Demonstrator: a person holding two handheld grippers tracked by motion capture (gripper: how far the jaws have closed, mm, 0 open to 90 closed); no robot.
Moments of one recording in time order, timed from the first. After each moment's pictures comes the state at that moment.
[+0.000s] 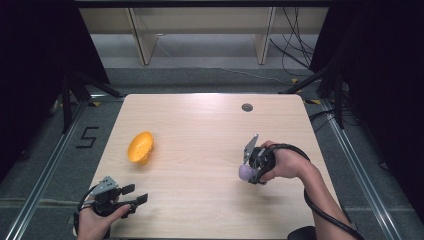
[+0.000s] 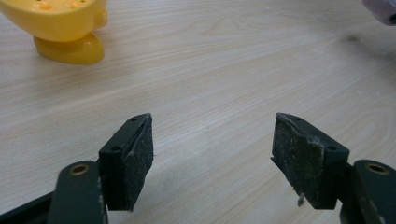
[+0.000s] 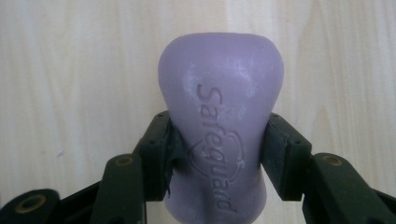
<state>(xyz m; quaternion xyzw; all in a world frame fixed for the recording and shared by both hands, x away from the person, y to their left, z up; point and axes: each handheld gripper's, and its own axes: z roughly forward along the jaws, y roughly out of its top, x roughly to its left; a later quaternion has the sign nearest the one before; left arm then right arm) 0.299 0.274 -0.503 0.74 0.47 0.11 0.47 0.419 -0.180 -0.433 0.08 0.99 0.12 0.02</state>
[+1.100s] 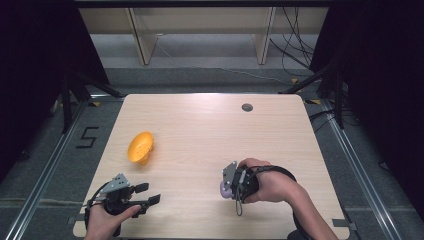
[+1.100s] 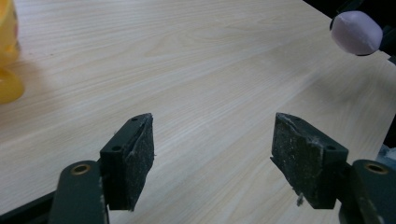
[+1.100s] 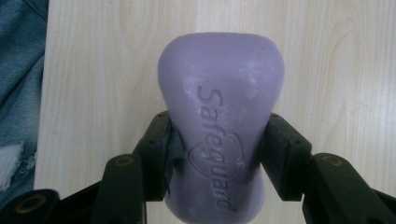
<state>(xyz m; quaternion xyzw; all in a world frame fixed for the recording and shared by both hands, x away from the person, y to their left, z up) 0.301 0.239 -0.488 0.76 0.41 0.07 0.50 0.356 -0.123 -0.423 -0.05 0.99 0.13 0.10</state>
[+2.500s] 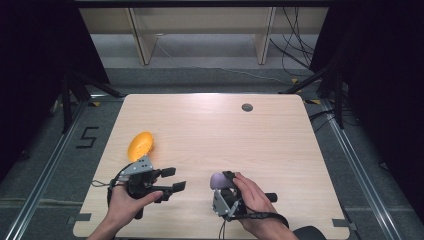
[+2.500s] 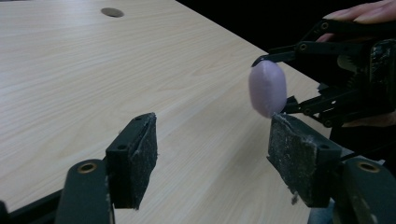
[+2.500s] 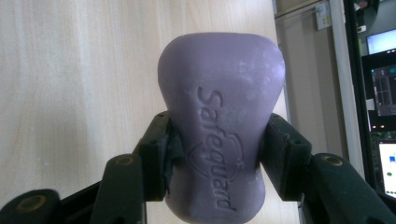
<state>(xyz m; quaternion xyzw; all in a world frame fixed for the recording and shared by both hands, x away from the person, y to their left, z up) 0.327 0.168 -0.430 0.77 0.32 0.04 0.55 0.292 -0.100 -0.440 -0.02 0.89 0.15 0.44</state>
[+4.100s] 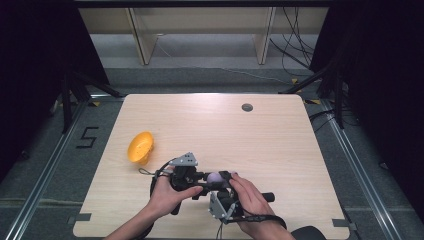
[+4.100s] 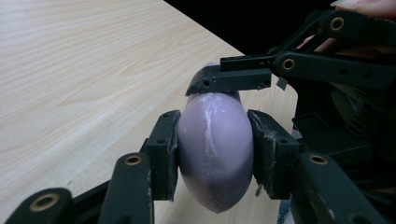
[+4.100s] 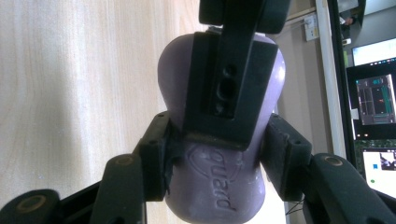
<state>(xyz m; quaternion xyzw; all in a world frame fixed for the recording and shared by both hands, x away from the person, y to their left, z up) 0.349 0.081 -0.442 0.79 0.29 -0.06 0.54 0.287 -0.094 -0.434 -0.04 0.87 0.16 0.46</state>
